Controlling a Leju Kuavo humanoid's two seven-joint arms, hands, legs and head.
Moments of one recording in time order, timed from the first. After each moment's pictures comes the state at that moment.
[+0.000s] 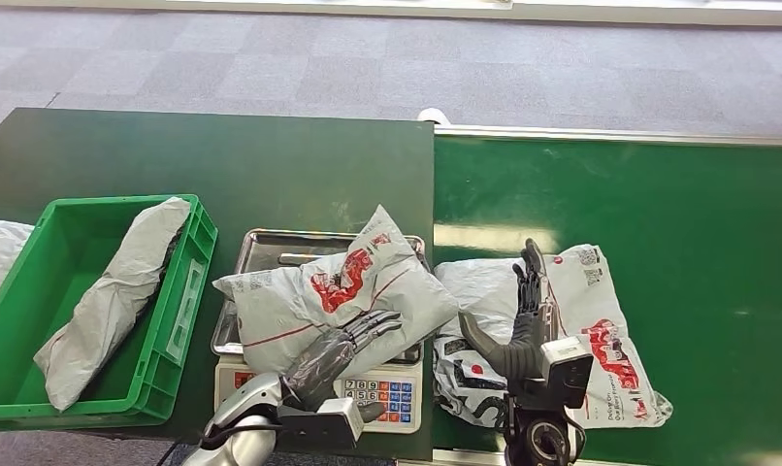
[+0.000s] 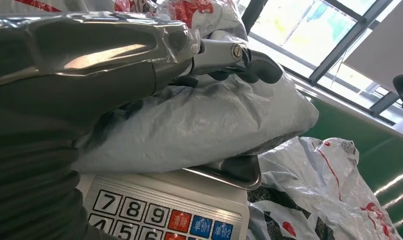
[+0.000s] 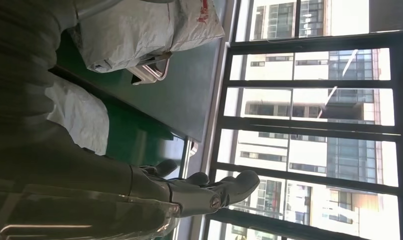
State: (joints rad) left arm -0.16 -0.07 -0.46 -1.25 -0.79 -0.04 -0.53; right arm -0.04 0.22 0.18 -1.36 0.14 0.02 -0.59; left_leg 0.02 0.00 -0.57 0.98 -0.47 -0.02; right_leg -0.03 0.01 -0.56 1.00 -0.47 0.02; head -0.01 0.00
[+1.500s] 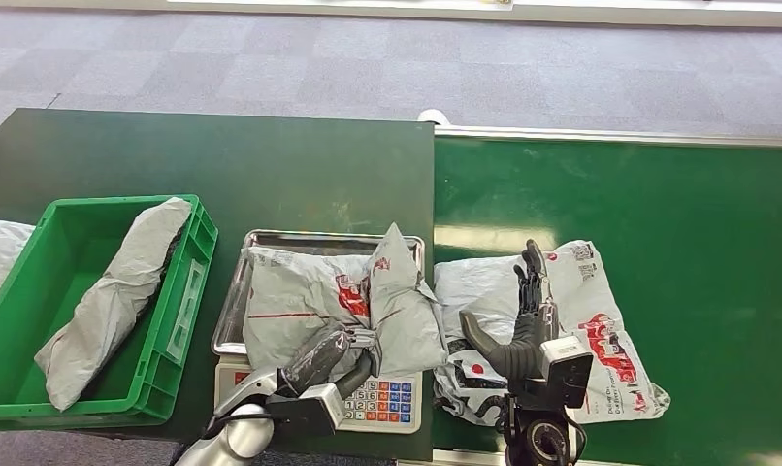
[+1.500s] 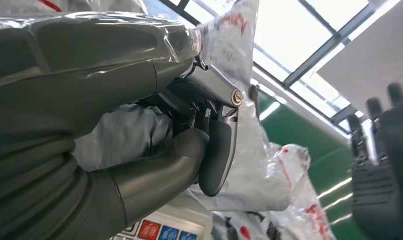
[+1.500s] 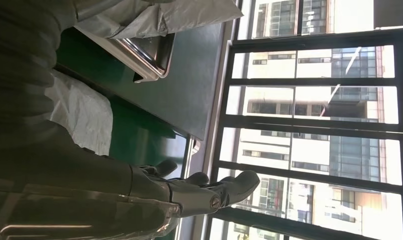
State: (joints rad) left arm -0.19 -0.07 -0.45 -1.25 -0.62 -0.05 -0.63; right arm -0.04 0.22 0.18 -1.36 0.14 0.01 -0.58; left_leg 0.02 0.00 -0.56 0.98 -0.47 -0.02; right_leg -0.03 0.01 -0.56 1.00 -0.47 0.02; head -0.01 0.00
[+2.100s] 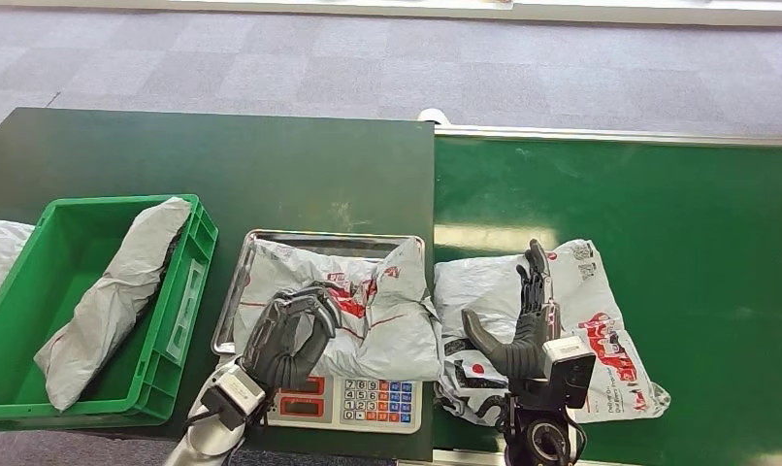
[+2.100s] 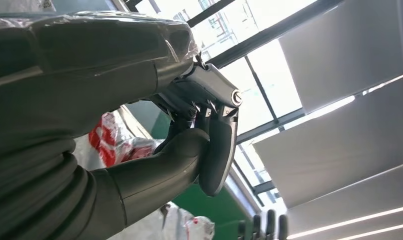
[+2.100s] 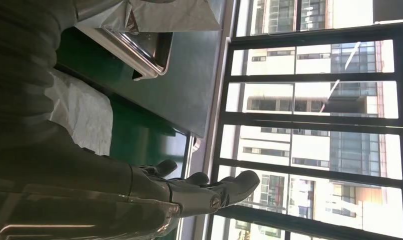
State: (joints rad) left arm -0.13 -0.07 -0.41 -1.47 -0.29 0.04 -0.70; right arm -0.04 0.22 0.18 -1.36 0.13 0.00 -0.58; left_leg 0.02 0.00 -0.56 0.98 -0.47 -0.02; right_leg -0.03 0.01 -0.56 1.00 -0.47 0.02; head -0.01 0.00
